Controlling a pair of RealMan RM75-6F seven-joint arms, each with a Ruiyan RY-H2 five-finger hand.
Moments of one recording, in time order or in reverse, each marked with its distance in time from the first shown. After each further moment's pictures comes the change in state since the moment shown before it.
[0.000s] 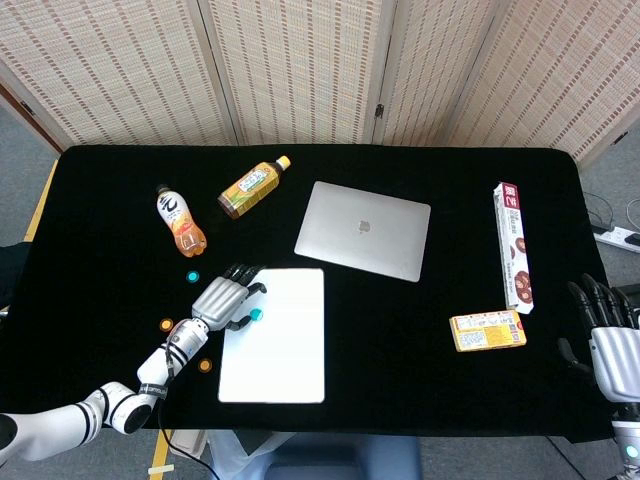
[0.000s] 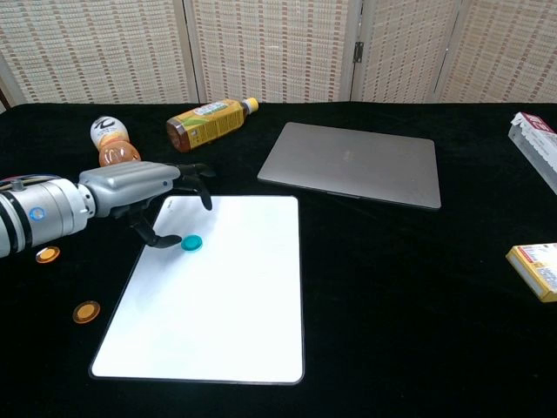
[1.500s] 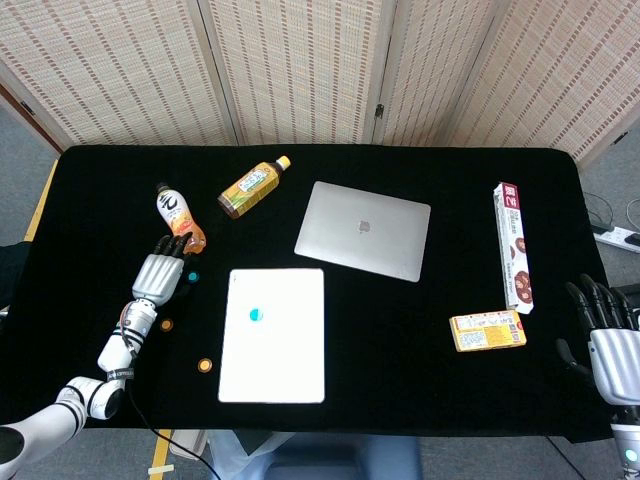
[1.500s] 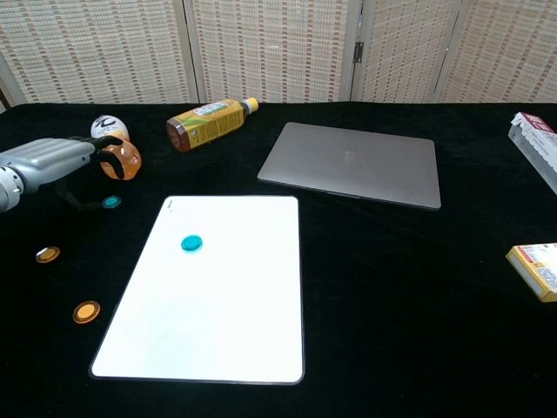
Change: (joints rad) left arm 0.080 -0.069 -0.019 0.394 -0.044 0.066 -0.069; right arm -0.011 0.004 -0.002 -0.020 -0.021 0.026 -0.014
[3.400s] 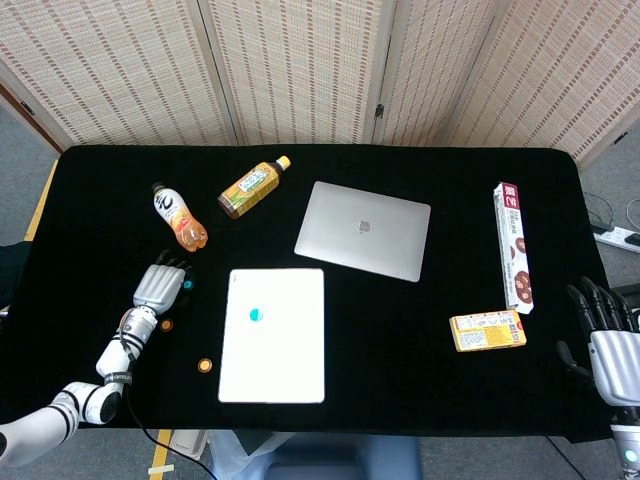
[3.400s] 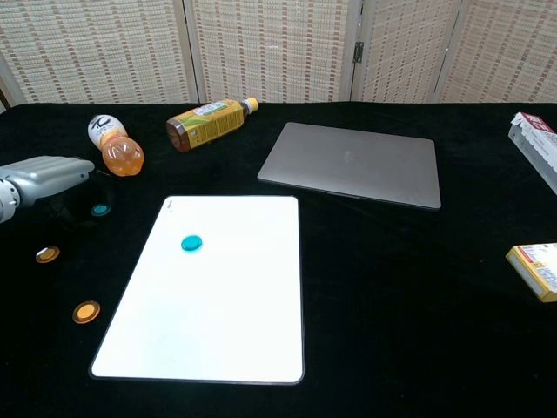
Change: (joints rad) left arm 0.009 0.068 0.010 -0.143 -0.071 -0.093 0.094; right arm -0.004 -0.010 -0.002 0.016 0.011 -0.013 0.013
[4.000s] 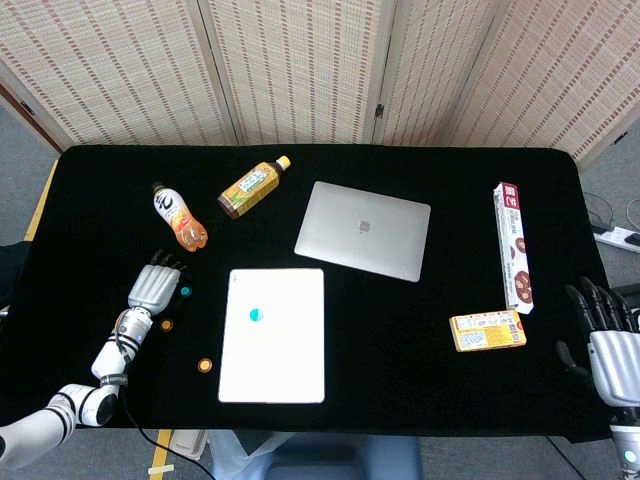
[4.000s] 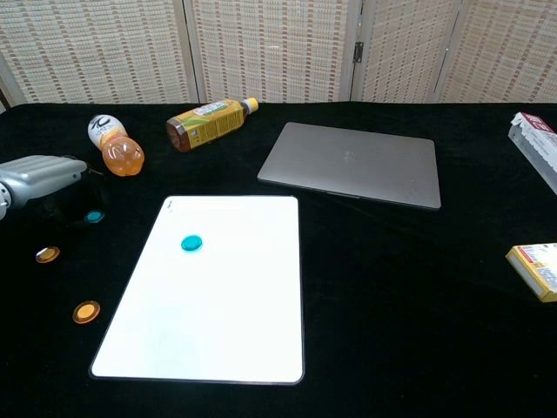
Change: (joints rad) left arm 0.010 -0.010 0.005 0.038 0.010 0.014 -0.008; right arm -0.001 0.001 0.000 -0.007 -0.004 0.004 -0.004
